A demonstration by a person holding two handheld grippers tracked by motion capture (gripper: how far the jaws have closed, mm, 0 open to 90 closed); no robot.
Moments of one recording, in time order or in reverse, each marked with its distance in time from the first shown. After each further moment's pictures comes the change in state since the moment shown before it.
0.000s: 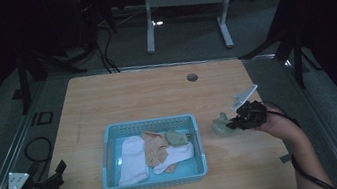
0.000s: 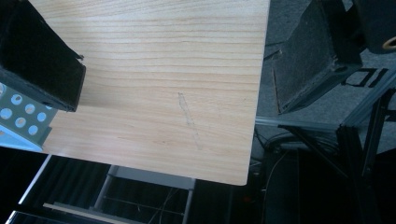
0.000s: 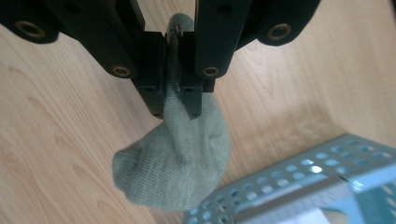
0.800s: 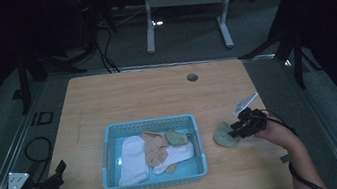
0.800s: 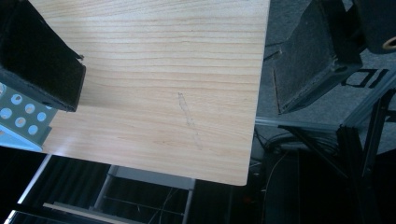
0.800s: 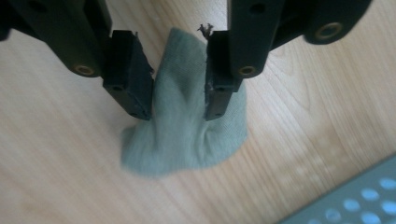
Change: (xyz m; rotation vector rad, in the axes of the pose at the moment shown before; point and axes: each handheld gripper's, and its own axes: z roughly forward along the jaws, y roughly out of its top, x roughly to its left) left arm 0.000 0.000 0.000 0.001 0.000 -0.002; right arm -0.014 -0.036 0.037 0.025 0.012 0.140
